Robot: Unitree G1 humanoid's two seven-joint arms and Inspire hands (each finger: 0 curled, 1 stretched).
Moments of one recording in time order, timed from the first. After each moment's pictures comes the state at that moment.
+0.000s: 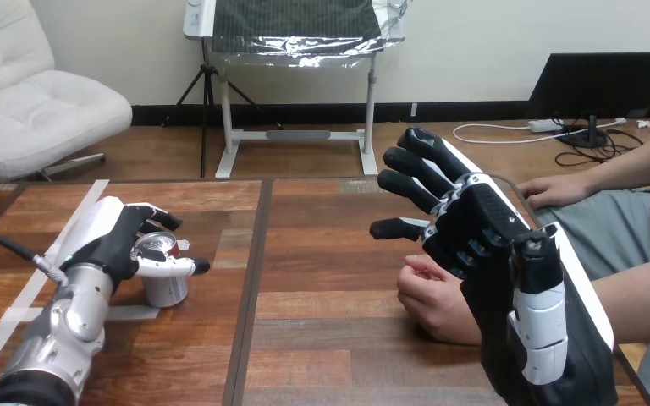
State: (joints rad) left arm -0.59 0.45 -0.17 1.05 0.46 -0.16 0.10; right arm 0.46 -0.16 0.18 -0.59 0.20 -0.29 0.26
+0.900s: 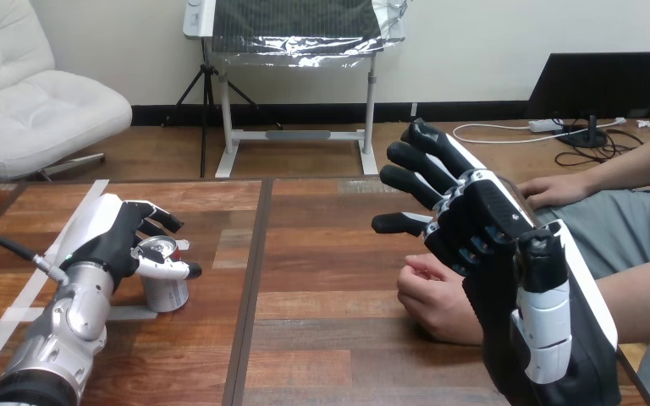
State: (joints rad) left arm -0.59 0.45 -0.17 1.05 0.44 -0.16 0.11; right arm 0.46 -0.16 0.18 -0.61 0.20 -0.29 0.25
